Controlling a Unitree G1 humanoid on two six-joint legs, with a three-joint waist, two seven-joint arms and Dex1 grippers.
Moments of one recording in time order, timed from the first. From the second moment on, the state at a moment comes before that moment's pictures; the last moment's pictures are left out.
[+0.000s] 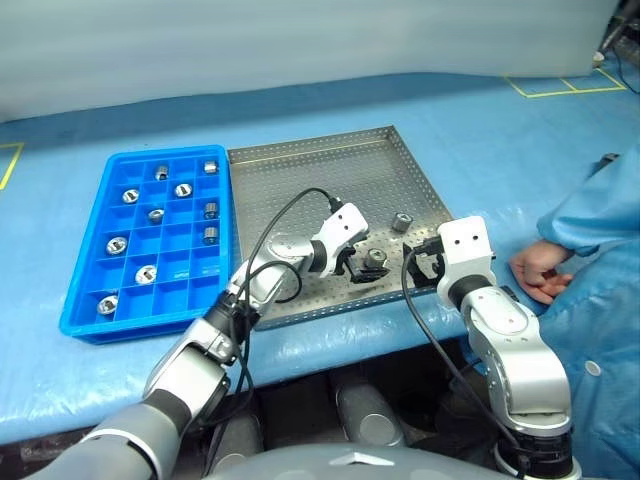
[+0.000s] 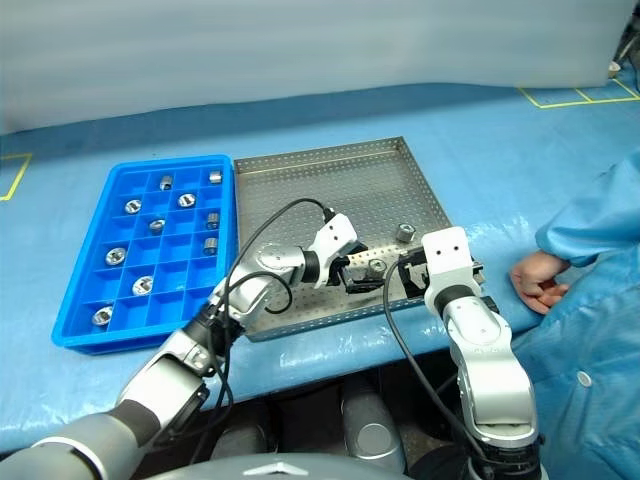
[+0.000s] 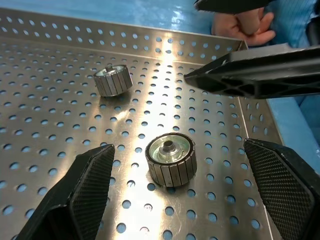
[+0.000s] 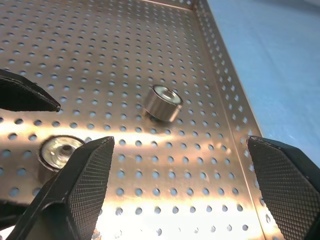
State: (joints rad) left arm -0.68 0.09 -0.45 0.39 -0.14 0.45 -0.69; right arm -0.02 -0.26 -0.02 -0.70 -0.06 0.99 0.15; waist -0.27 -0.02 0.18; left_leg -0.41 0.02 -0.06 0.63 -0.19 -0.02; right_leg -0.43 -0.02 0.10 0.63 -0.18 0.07
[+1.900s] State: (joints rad) left arm -0.27 0.59 0.09 -0.61 -0.17 1.10 -0.55; right arm -0.20 -0.26 0.13 -0.44 -0.03 0.82 0.22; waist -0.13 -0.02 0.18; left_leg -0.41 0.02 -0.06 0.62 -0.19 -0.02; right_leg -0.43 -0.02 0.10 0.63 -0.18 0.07
